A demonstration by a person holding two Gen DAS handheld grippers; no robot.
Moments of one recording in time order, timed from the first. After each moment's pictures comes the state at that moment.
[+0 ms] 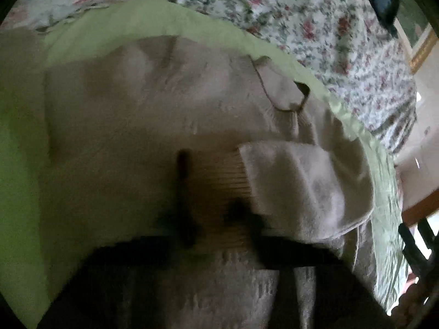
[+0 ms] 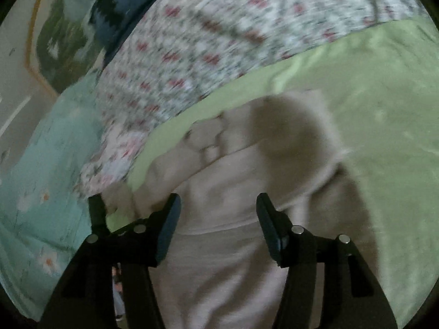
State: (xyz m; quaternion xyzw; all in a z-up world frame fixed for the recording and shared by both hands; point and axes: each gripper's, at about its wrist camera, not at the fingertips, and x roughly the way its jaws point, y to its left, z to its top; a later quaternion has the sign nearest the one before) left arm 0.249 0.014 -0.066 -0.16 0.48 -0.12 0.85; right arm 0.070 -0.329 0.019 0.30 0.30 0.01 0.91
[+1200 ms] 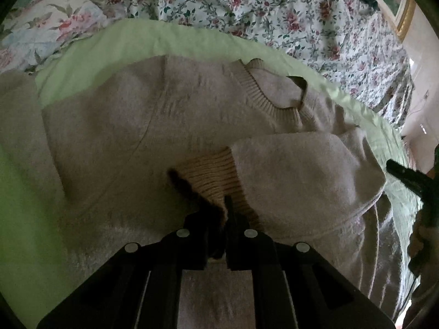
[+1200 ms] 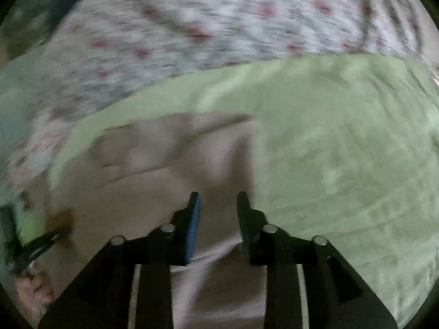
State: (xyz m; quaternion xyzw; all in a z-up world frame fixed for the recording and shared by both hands) left arm 0.244 0.017 -0.058 -0.08 0.46 -0.12 0.88; right arm 0.151 -0.386 -0.001 0.17 0.37 -0.08 0.91
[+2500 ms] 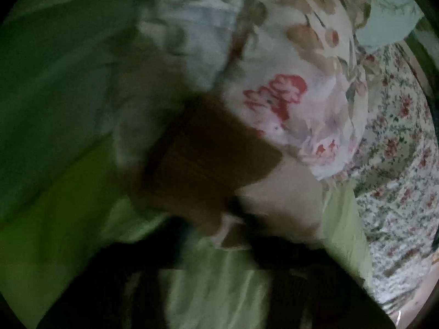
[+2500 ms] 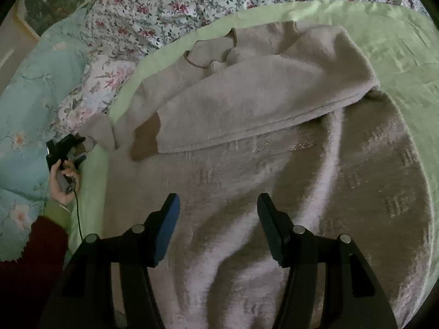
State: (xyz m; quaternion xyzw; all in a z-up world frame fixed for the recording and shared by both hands) left arm 0.271 0.423 -0.045 -0.39 0.34 0.15 0.84; right arm 0.081 -0.239 -0.030 0.23 0.44 0.02 0.87
